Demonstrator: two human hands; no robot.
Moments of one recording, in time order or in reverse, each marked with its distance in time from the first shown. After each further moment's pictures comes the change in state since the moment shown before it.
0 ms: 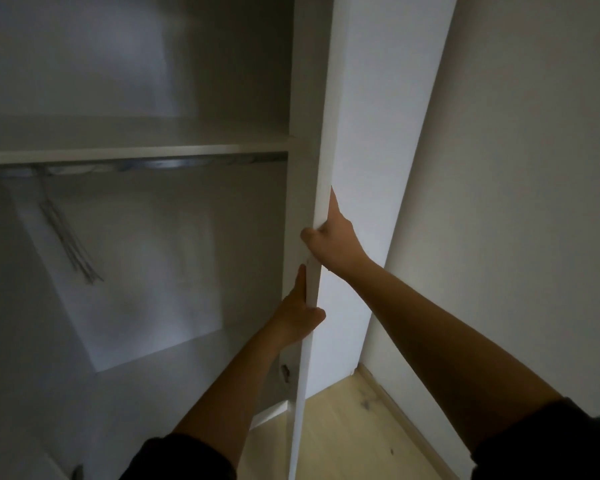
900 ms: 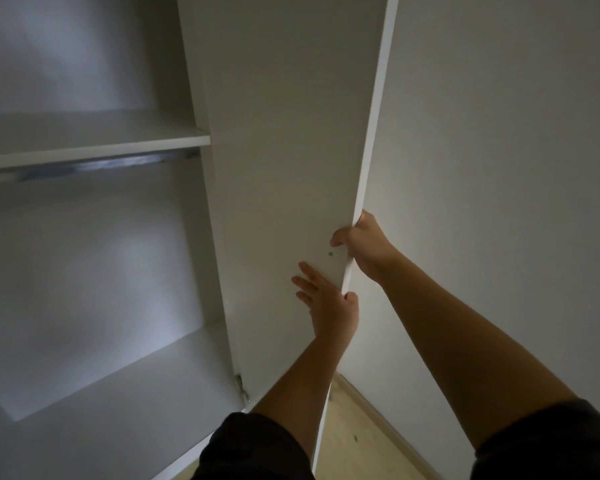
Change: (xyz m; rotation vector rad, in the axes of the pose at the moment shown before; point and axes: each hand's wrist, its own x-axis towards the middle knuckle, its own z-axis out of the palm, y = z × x) left_hand 0.088 0.126 0.170 -0.035 0.281 -0.192; right_hand 0.022 0.121 -0.147 0.411 0.078 0.278
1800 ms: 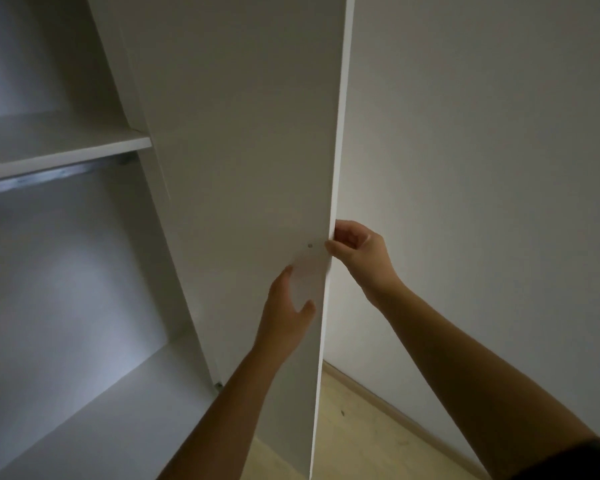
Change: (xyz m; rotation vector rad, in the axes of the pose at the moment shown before) left_hand 0.011 -0.051 -0.067 -0.098 -0.298 0.342; right_hand -0.044 0.039 -0.002 0.021 0.315 -0.074
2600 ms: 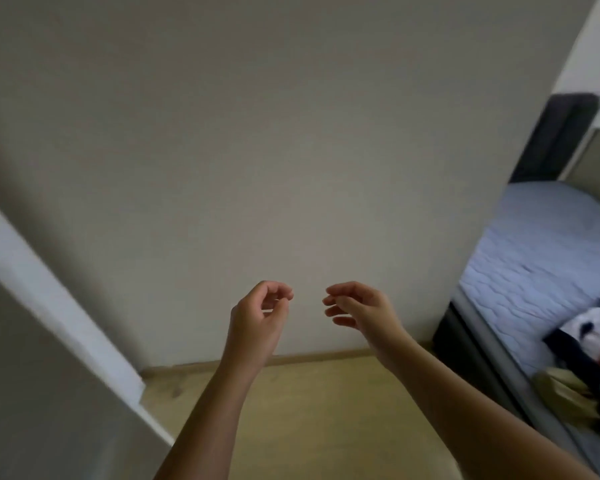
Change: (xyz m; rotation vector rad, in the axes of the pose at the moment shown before) left_hand -0.183 0.146 0.208 -0.267 -0.570 0.325; right_hand -0.321 0.024 -0.262 -0.001 0.653 0.359
